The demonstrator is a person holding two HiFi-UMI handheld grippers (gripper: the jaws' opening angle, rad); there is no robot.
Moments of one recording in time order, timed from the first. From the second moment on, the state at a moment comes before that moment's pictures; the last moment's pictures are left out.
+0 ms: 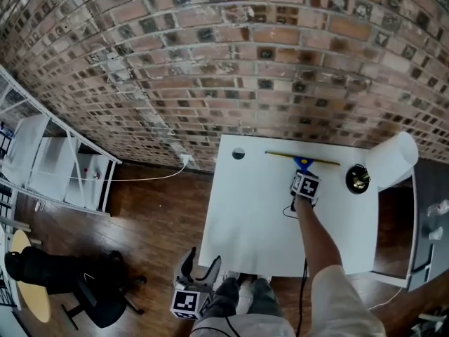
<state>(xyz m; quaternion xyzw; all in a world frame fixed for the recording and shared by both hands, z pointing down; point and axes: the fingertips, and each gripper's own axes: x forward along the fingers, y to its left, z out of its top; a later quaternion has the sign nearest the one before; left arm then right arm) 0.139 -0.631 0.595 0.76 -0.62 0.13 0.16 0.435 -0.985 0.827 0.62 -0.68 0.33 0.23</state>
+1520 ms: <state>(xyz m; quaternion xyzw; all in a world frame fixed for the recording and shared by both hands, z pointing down) 0.206 -0.683 0.498 0.84 -0.55 0.01 0.02 0.427 -0.688 0.482 0.60 -0.80 0.00 -0.04</state>
